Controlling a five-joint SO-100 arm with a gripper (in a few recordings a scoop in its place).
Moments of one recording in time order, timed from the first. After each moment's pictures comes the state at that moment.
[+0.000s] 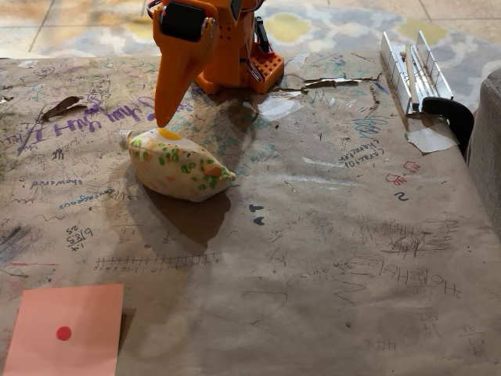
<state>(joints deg) 19.2 192.6 178.9 47.0 -8.7</state>
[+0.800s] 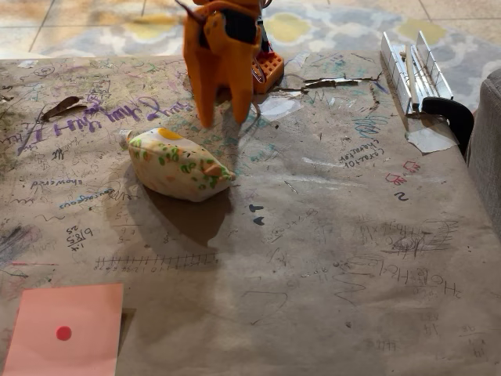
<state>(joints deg) 8.3 193.2 171.9 69.9 -53.1</state>
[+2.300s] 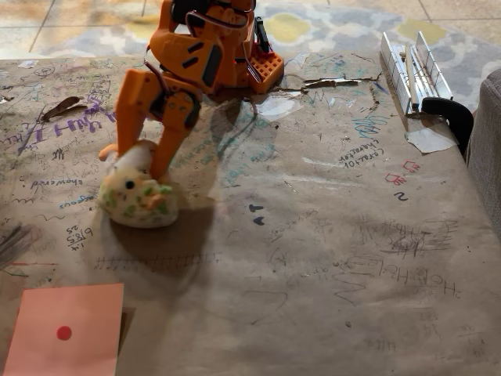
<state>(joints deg) 25.8 117.4 177.5 -21.9 -94.5</state>
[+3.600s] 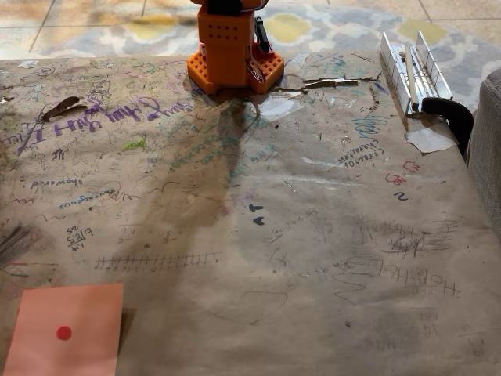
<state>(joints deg) 11.3 193.3 124.5 15.9 -57.8</state>
